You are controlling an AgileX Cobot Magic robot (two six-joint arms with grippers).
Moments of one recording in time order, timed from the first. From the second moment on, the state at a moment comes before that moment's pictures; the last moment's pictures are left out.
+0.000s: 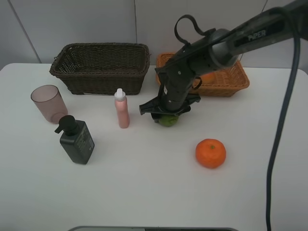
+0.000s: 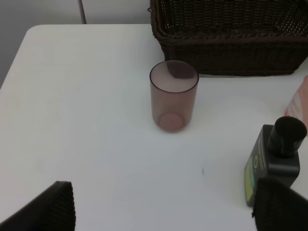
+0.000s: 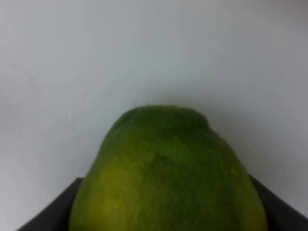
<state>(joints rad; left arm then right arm) -0.08 -0.01 -0.50 0.06 1.07 -0.07 0.65 2.16 -1.35 -0.31 0.58 0.61</state>
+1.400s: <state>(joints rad) -0.08 -0.01 -0.50 0.06 1.07 -0.07 0.54 1.92 -1.35 -0.11 0.90 0.31</state>
